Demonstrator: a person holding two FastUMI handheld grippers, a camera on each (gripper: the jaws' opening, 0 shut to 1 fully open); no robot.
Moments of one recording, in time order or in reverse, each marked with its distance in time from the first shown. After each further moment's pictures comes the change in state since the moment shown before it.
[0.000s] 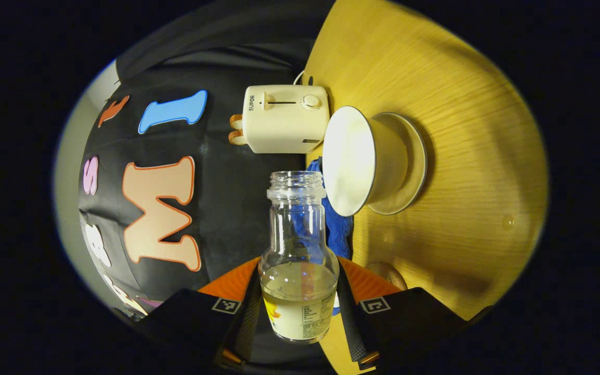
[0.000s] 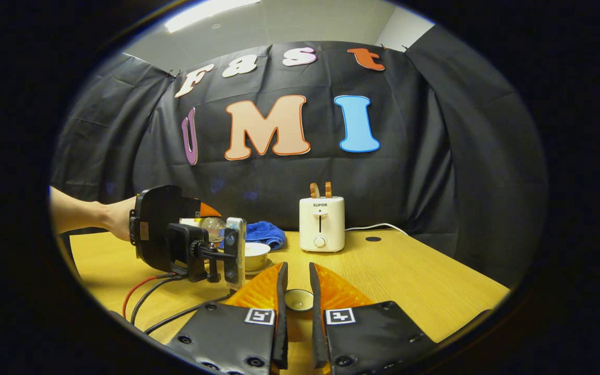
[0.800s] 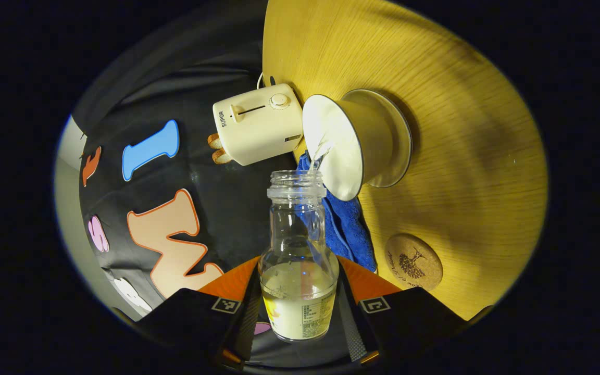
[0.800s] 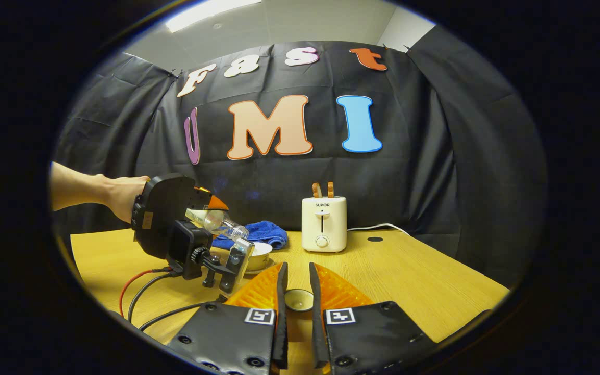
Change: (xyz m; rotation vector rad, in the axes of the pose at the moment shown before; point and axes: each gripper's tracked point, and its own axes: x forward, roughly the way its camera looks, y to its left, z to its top) left arm 0.000 0.001 -0.002 0.279 0.022 0.000; right arm -0.001 0.002 0.001 -0.008 0.001 0.011
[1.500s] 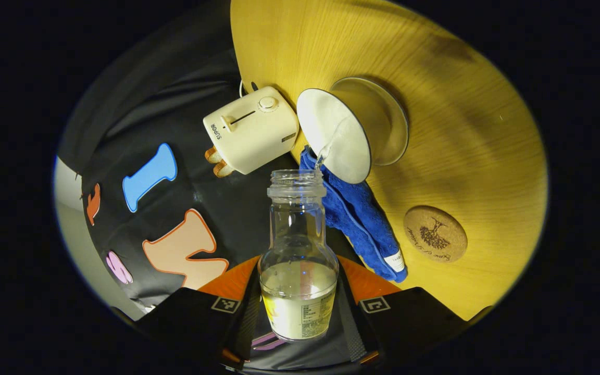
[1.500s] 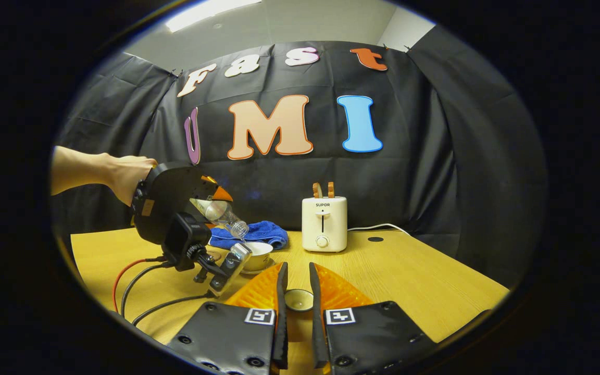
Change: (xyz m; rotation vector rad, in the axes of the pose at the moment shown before) left arm -0.004 0.011 0.003 0.218 0.016 0.018; right arm 0.001 0.000 -0.001 0.001 0.001 0.004
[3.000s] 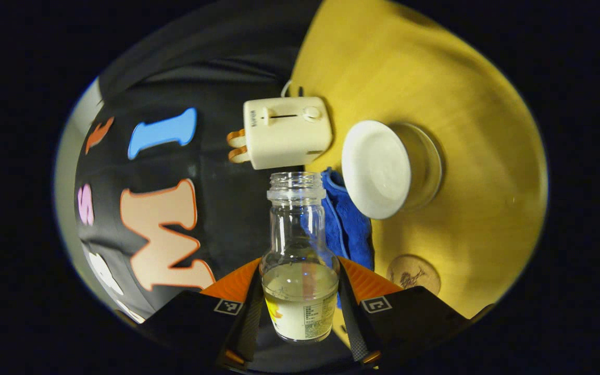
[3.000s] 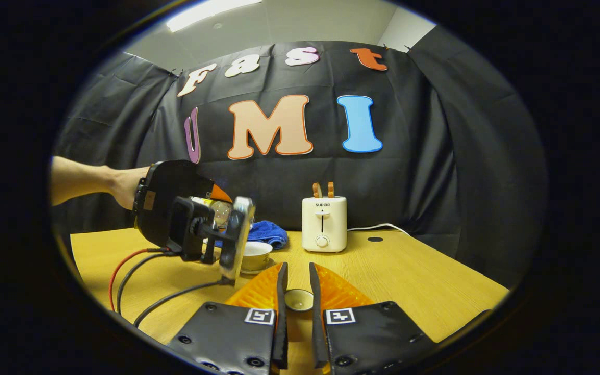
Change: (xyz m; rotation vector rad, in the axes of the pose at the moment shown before) left arm -0.001 -0.009 0.021 -0.618 -0.156 -0.014; right arm 0.001 -0.001 0.000 -0.002 0.002 -0.004
